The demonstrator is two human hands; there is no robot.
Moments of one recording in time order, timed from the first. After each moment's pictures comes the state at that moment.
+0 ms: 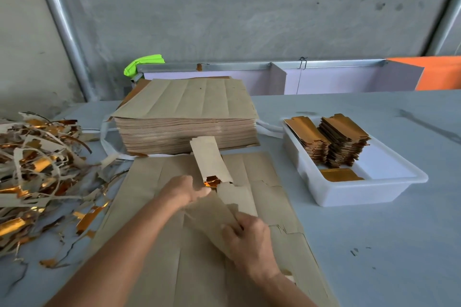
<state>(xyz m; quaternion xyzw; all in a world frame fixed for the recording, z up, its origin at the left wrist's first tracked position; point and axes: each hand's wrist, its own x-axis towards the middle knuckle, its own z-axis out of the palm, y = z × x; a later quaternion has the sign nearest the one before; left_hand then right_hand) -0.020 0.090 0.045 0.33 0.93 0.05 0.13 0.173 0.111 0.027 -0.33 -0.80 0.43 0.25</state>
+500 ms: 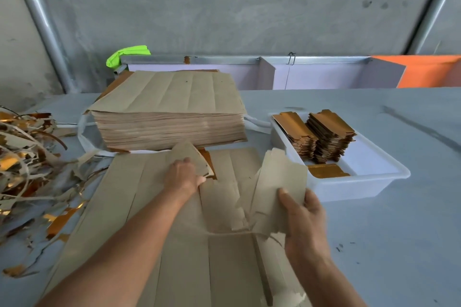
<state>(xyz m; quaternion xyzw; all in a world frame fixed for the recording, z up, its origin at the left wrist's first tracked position) -0.020 0.144 0.026 0.31 0.94 0.10 0.02 0.221 0.165 0.060 -0.40 -0.41 0.69 0.44</state>
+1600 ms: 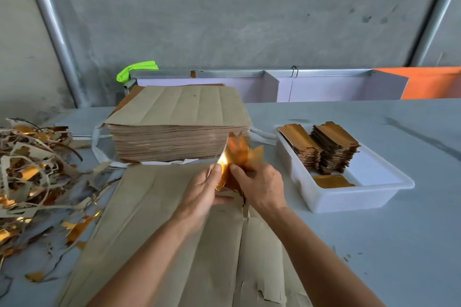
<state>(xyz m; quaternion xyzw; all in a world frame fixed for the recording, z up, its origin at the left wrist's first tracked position) 0.059 0.088 0.076 0.33 0.59 0.68 0.30 0.145 0.179 0.094 -0.38 -0.82 0.31 0.30</state>
